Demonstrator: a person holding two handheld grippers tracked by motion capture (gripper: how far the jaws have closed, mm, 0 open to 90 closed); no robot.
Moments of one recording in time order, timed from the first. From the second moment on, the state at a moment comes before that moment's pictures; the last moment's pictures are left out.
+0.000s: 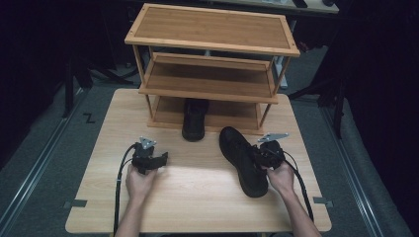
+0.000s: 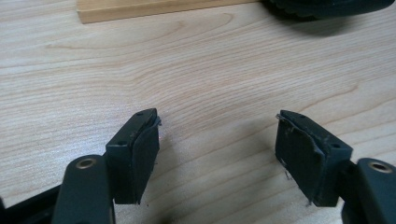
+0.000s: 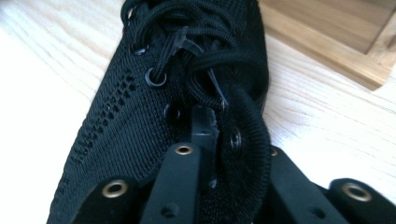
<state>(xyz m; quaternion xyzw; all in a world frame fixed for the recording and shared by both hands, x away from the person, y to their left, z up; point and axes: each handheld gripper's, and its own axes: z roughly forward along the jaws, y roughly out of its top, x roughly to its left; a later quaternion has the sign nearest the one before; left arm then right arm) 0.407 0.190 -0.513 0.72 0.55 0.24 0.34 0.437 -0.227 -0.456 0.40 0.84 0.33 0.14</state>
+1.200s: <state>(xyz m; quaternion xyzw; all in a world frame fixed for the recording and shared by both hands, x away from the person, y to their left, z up) 0.407 0.187 -0.513 0.73 0.55 0.24 0.33 0.485 -0.206 -0.420 0.46 0.78 0.40 0.11</state>
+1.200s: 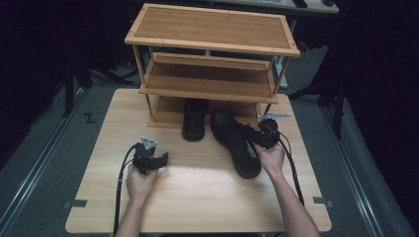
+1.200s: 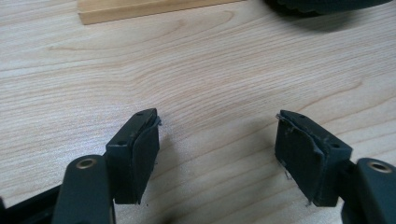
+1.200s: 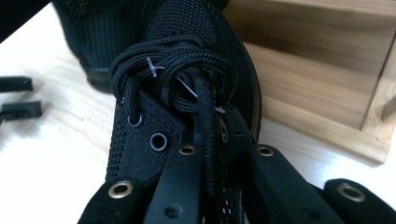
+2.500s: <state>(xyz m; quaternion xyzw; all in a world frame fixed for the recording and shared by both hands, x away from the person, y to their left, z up) 0.410 0.173 -0.480 0.72 0.53 0.25 0.38 0.557 -0.139 -0.431 0.56 0.71 0.36 0.23</state>
